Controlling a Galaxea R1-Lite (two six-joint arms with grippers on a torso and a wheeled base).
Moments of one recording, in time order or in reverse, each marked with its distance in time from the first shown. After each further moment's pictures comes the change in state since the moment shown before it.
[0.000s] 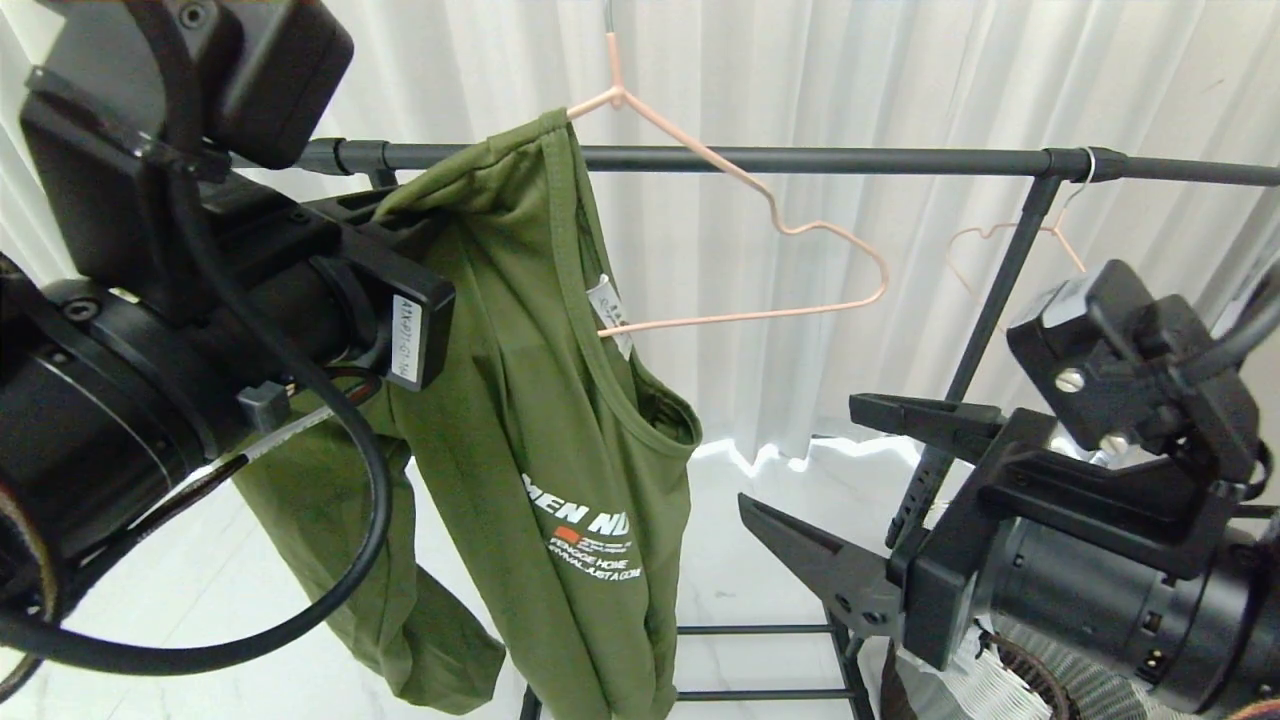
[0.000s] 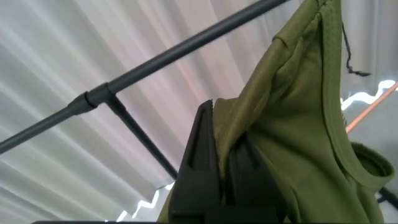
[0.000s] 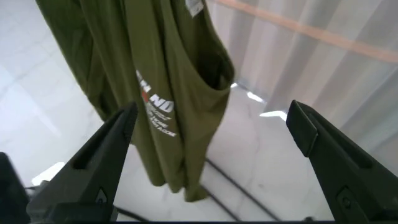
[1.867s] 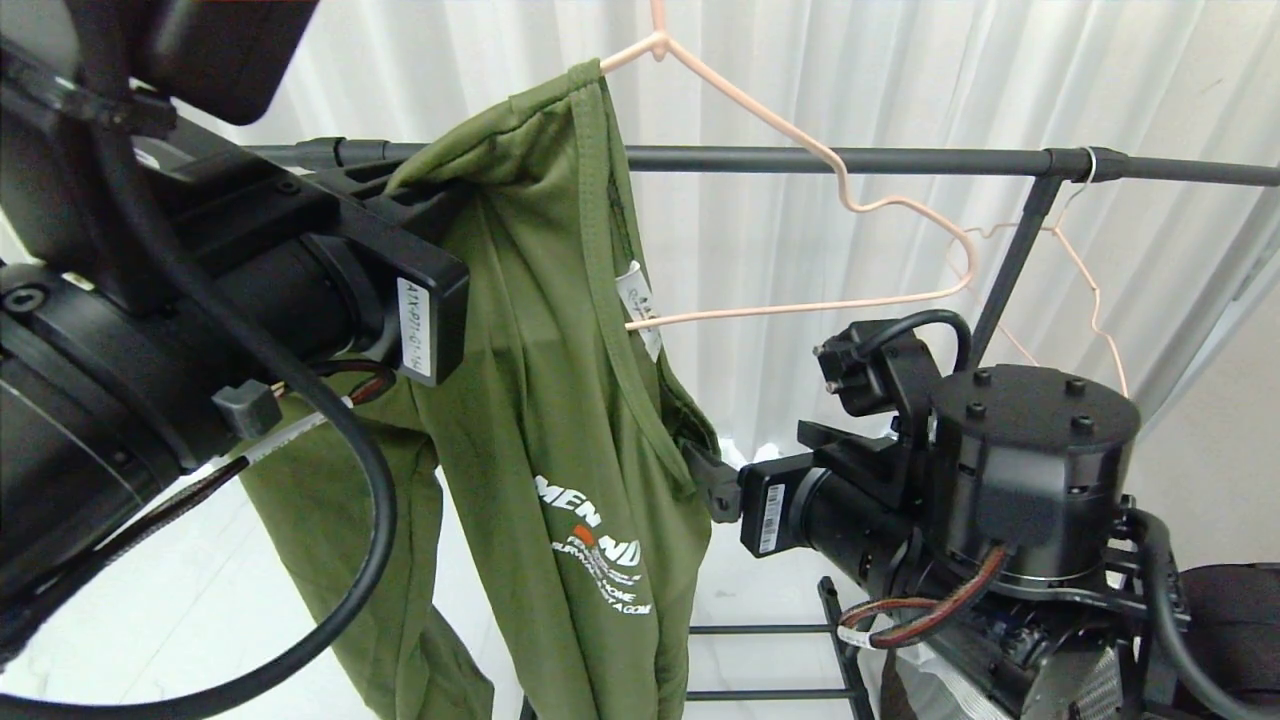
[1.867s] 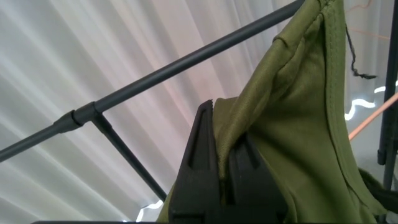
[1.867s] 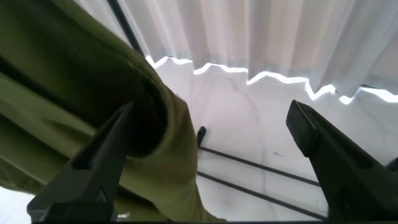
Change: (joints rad) left arm -0.076 -0.002 -0.016 -0.030 0.001 0.003; right arm -0.067 0.316 -0.089 -0.151 -0.227 0.289
